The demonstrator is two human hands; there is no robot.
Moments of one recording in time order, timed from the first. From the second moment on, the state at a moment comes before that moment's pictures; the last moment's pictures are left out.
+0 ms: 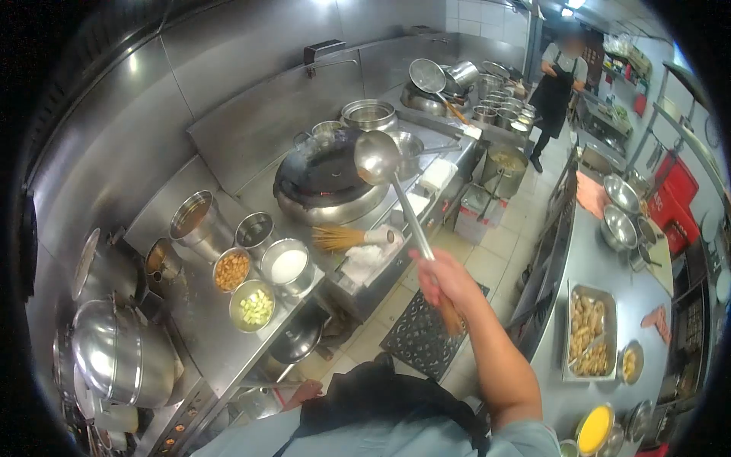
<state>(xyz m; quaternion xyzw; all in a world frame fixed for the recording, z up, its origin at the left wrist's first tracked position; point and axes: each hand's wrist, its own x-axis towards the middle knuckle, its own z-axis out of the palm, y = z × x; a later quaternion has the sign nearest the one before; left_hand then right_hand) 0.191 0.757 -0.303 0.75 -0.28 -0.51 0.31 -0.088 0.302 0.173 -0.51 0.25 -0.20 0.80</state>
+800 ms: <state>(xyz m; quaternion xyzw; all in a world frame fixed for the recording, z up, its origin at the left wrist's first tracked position) 0.096 0.536 -0.264 0.80 0.02 -0.34 0.49 0.230 -0.080 0.066 -0.74 0.29 0.03 0.60</state>
